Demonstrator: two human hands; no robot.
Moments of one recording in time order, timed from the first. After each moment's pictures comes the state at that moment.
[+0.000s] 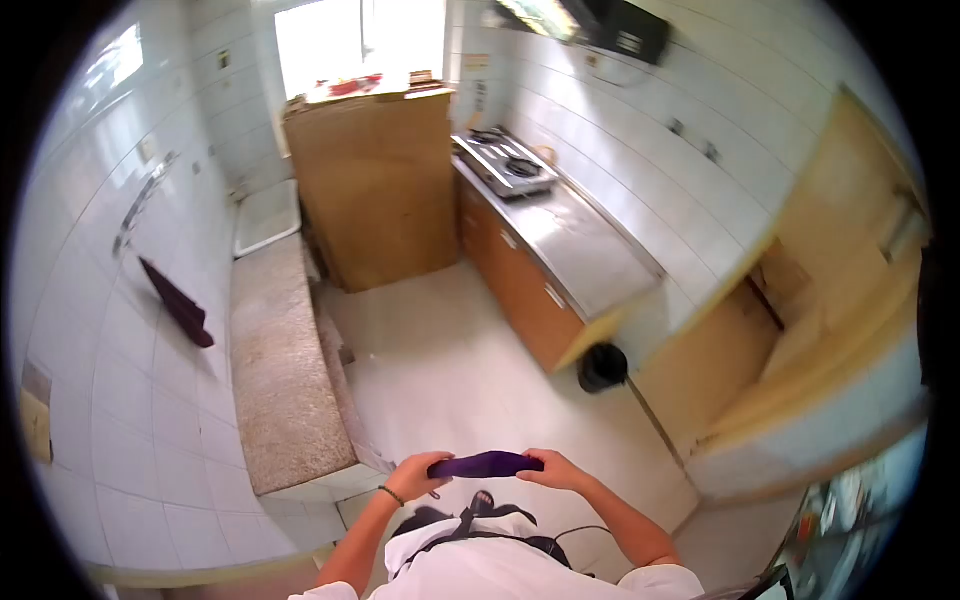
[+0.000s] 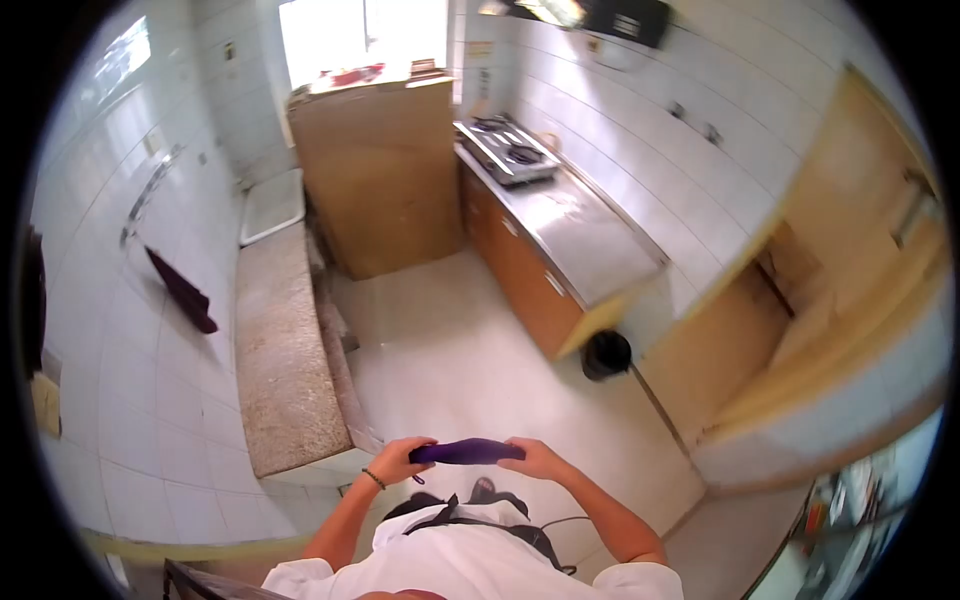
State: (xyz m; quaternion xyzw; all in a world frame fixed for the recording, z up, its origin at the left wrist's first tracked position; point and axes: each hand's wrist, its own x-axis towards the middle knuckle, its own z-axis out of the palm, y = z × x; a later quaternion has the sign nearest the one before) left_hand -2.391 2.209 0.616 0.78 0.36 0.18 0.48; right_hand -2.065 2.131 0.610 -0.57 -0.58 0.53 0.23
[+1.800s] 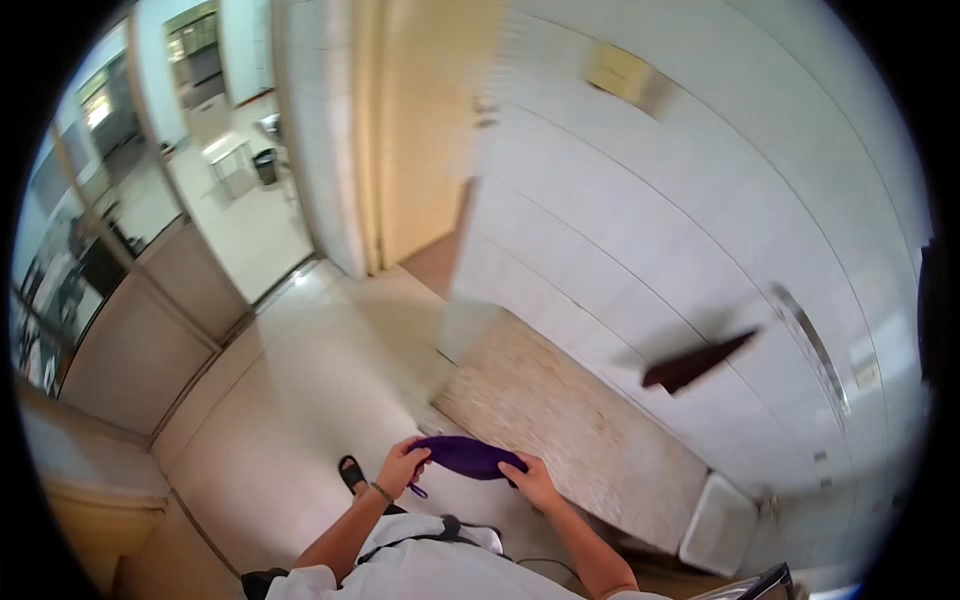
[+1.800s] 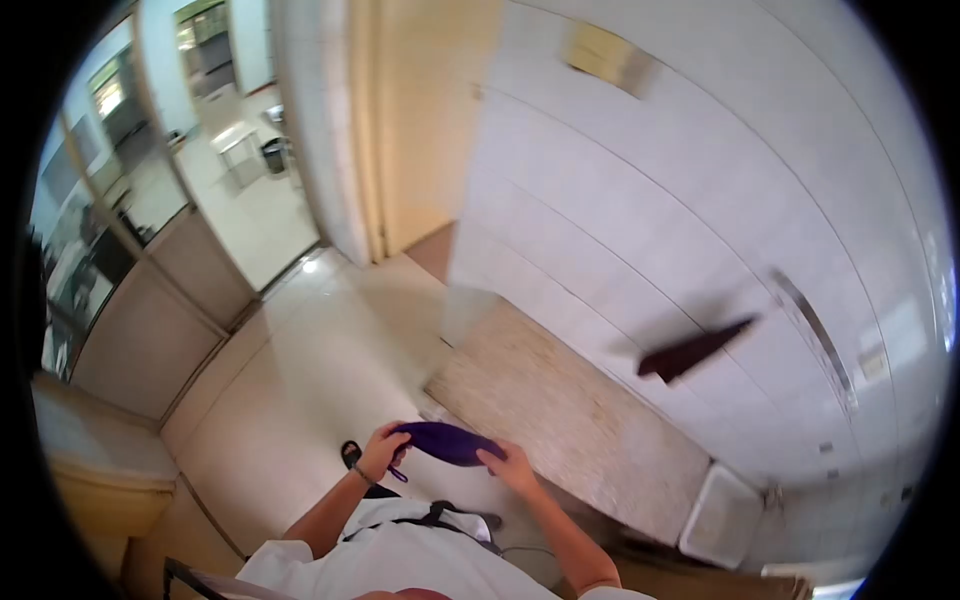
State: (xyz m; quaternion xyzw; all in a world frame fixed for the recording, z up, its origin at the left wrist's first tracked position) left_hand -2.327 2.448 0.576 0.37 -0.42 -0.83 0.06; right_hand -2.521 2.664 0.591 0.22 -0.73 0.48 -0.43
